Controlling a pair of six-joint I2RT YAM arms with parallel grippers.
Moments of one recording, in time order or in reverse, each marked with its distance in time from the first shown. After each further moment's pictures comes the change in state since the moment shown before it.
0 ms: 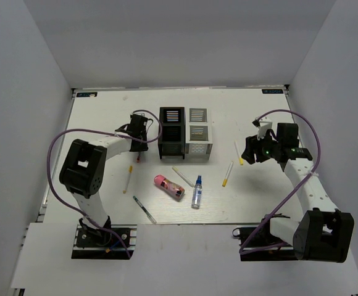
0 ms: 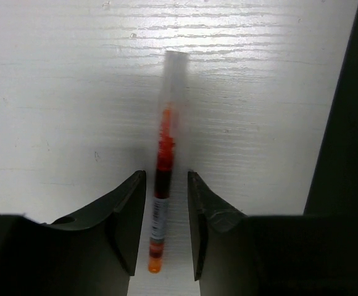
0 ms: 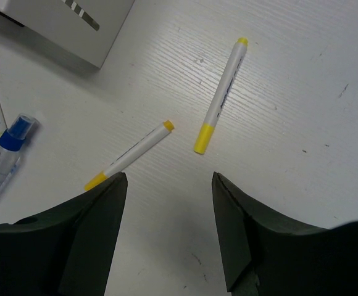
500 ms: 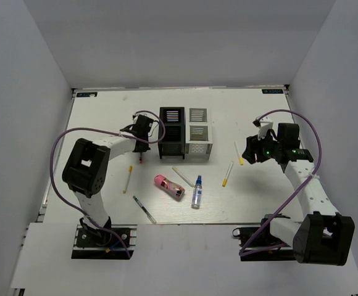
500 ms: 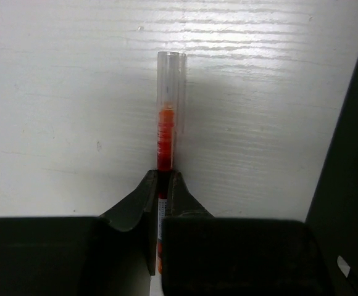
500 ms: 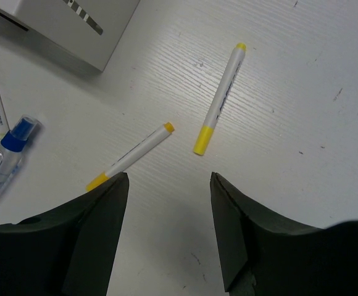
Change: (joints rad) left arm -0.050 0.024 0.035 -0.046 -0.115 -0.049; right arm 0.000 -0.031 -0.003 0.000 -0.001 0.000
